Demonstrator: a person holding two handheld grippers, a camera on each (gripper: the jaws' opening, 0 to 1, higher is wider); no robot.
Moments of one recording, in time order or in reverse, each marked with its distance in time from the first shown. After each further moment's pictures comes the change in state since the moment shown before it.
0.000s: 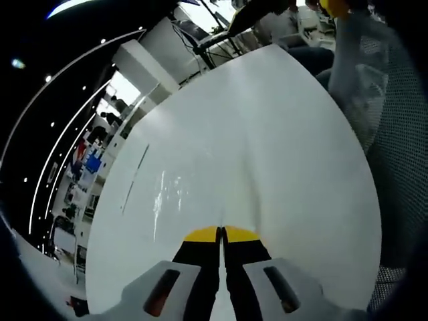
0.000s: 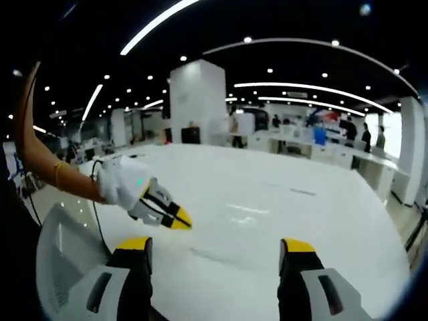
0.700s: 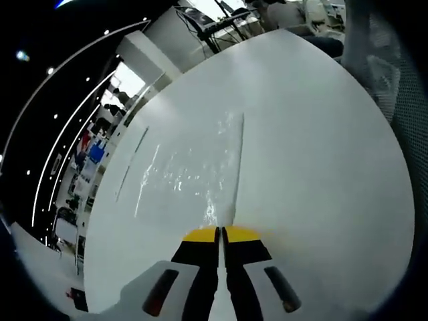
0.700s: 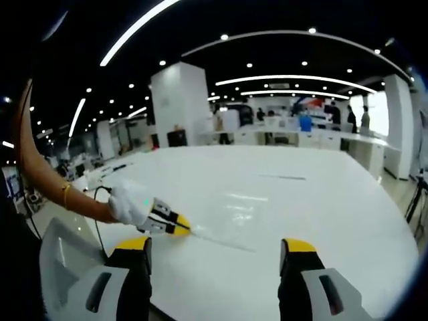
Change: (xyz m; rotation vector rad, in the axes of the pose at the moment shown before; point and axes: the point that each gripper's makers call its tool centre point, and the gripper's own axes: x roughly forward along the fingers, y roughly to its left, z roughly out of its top) left arm 0.041 0.003 -0.038 -0.016 0.053 0.050; right arm -0.015 -0.021 -0.017 0.159 -0.006 -0.073
